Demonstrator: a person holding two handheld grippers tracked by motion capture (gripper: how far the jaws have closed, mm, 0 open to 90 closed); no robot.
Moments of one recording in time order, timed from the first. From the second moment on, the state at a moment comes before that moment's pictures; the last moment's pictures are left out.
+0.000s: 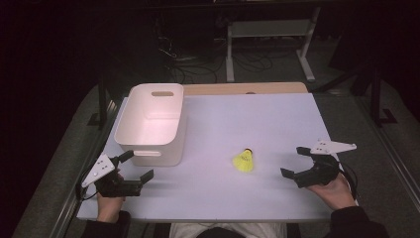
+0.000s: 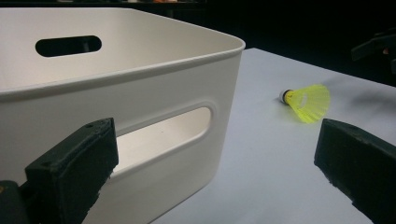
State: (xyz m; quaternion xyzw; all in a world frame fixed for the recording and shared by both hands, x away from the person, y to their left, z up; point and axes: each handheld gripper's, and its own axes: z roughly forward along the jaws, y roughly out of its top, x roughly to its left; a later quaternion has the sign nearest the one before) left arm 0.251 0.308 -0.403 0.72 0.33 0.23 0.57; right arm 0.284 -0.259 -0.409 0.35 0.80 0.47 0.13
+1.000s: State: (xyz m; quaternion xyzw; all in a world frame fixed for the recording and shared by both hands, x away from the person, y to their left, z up) left arm 0.248 0.308 -0.403 0.72 0.33 0.23 0.57; right arm 0.297 -0.241 -0.386 0.30 0.83 0.45 0.11
